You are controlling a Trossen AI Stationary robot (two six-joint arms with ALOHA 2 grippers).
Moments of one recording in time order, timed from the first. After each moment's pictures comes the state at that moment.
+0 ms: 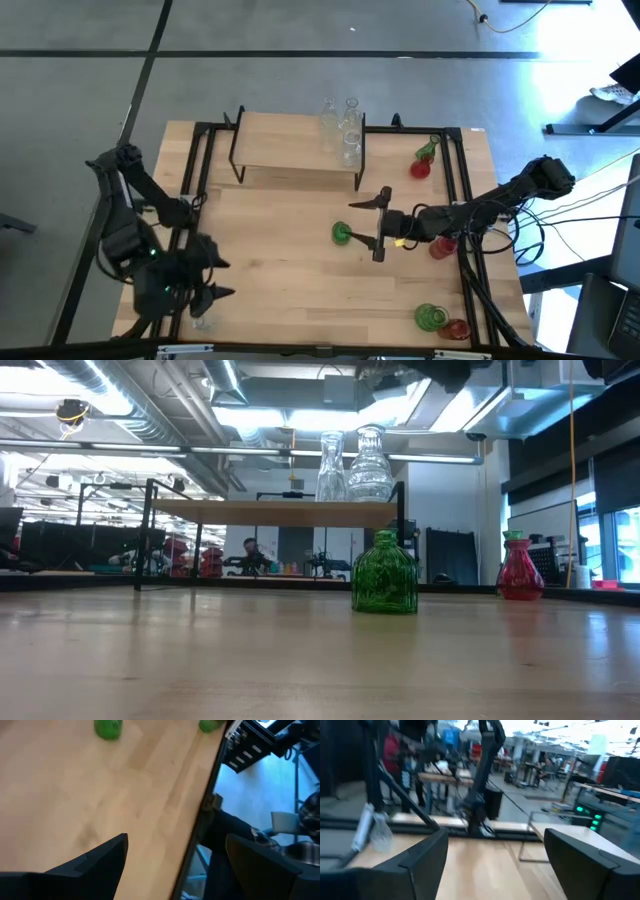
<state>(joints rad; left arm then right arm) -1.03 1.35 1.47 -1.17 -0.60 -1.44 0.37 1.29 0.62 0.74 0.45 -0.13</state>
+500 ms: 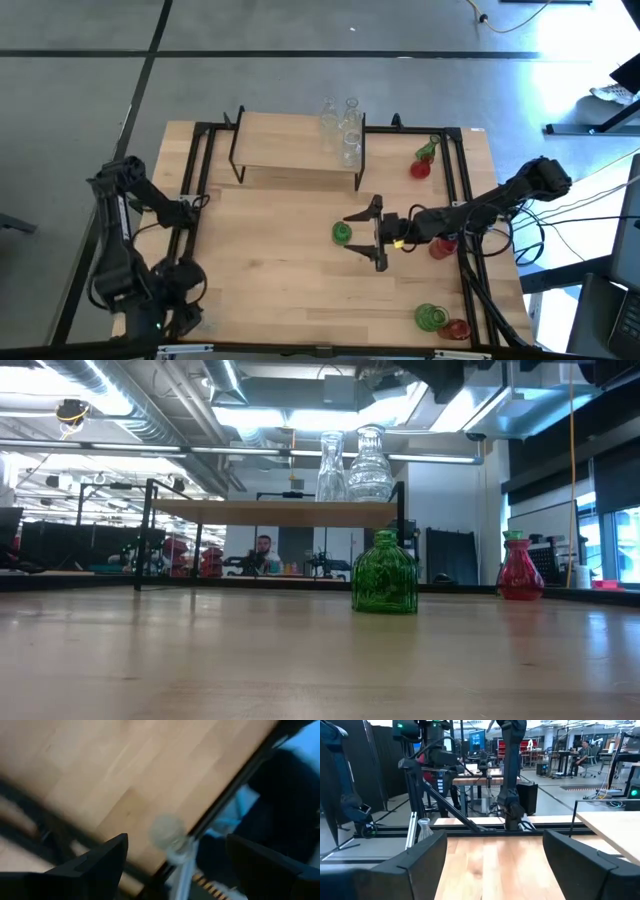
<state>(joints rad) -1.17 1.50 1.47 -1.37 -0.21 -1.90 0.37 1.33 0.62 0.76 0.31 0.04</state>
